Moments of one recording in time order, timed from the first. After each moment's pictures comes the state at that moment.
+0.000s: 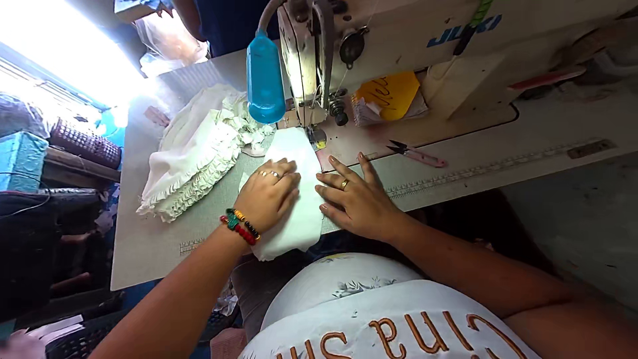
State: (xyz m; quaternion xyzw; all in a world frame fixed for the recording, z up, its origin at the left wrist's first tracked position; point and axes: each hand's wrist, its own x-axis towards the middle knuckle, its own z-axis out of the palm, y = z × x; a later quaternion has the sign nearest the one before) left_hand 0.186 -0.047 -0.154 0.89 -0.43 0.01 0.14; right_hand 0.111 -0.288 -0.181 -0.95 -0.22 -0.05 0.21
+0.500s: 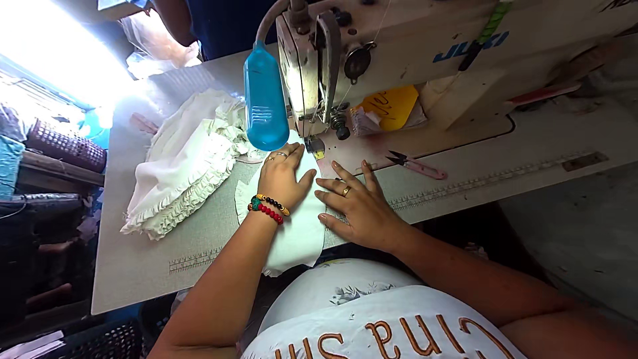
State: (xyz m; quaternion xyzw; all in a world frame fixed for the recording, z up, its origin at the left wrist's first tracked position) left_hand 0.234 -0.104 -0.179 0.94 -0.26 -0.02 0.23; right_hand 0.122 -0.292 -0.181 -0.96 -0.19 -0.03 0.21
